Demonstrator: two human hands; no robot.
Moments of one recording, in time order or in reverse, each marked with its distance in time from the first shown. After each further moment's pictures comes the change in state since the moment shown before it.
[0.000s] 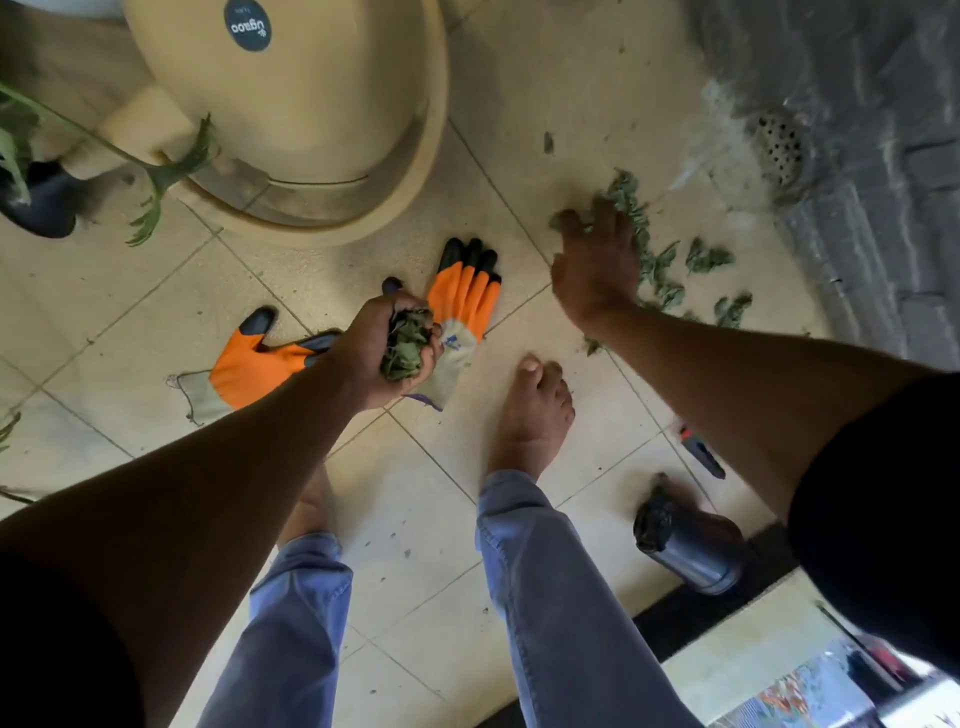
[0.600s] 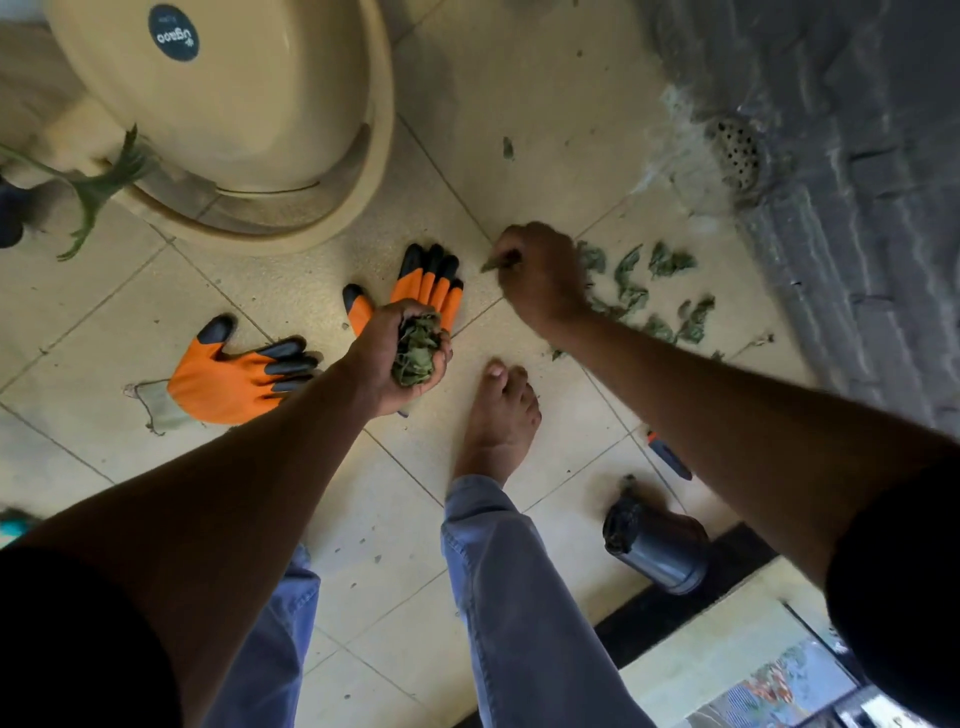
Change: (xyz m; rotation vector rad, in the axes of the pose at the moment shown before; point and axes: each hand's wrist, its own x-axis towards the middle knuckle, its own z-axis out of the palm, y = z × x) left_hand 0.016 -0.026 0.051 -0.037 0.063 0.039; right_hand -0.005 -0.003 -0.022 0.609 0.031 -0.119
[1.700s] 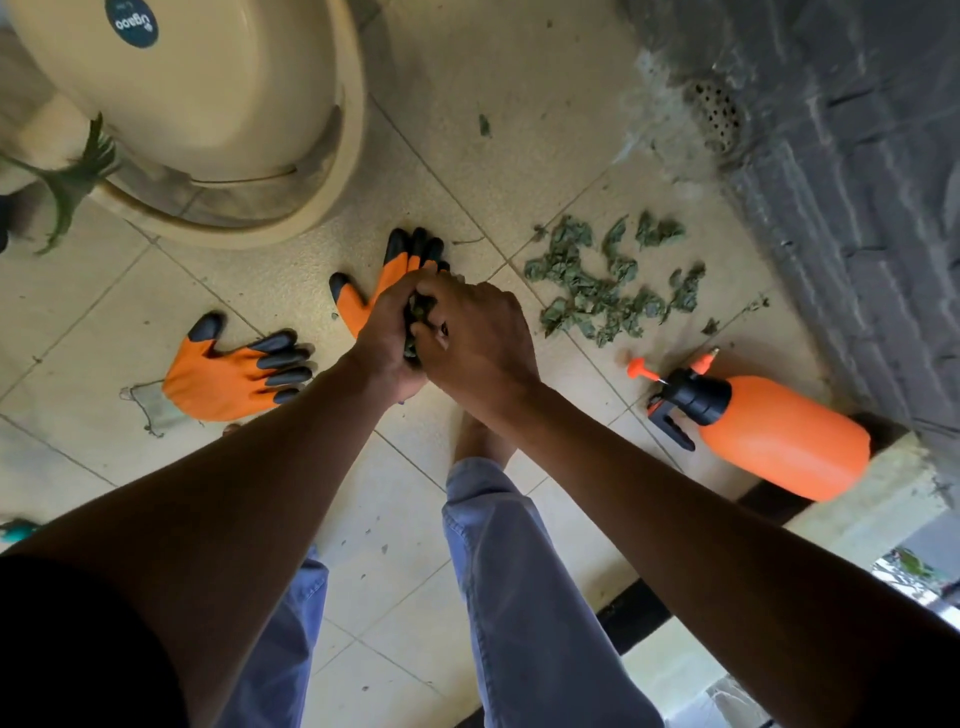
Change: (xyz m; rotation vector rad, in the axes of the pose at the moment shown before) left_hand 0.009 -0.020 0.017 -0.121 -0.077 0.279; right_hand -0.097 -0.086 0.000 -0.053 0.003 -0.056
